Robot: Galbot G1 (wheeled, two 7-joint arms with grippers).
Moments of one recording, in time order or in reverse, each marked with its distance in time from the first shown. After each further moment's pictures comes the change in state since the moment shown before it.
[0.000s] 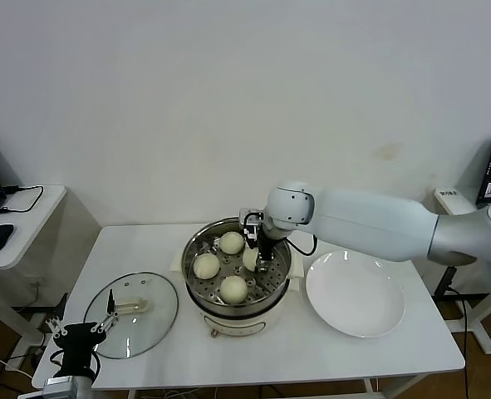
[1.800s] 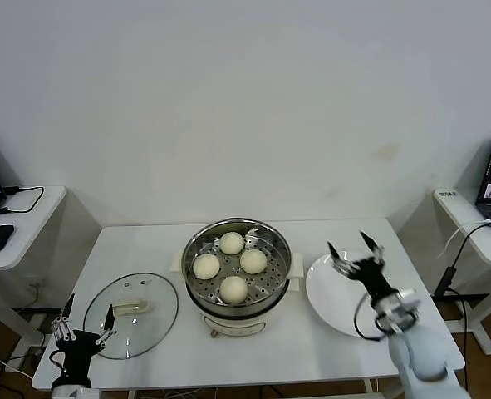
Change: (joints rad) left arm -0.004 0.074 -0.020 0.182 0.628 -0.045 -0.009; right arm -1.732 0.156 1.902 0.416 -0.252 0.711 0.540
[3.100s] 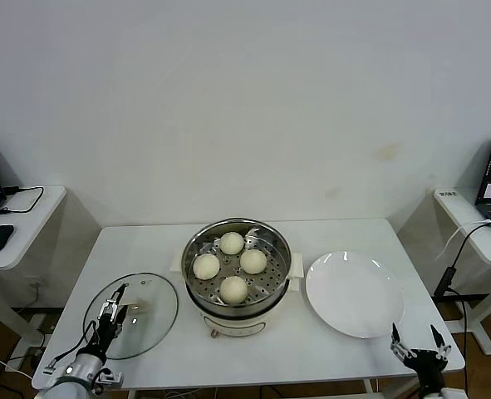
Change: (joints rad) left arm -0.320 0.087 0.092 0.395 0.800 -0.040 0.077; right arm -0.310 0.247 0.292 -0.026 -0.154 0.106 0.031
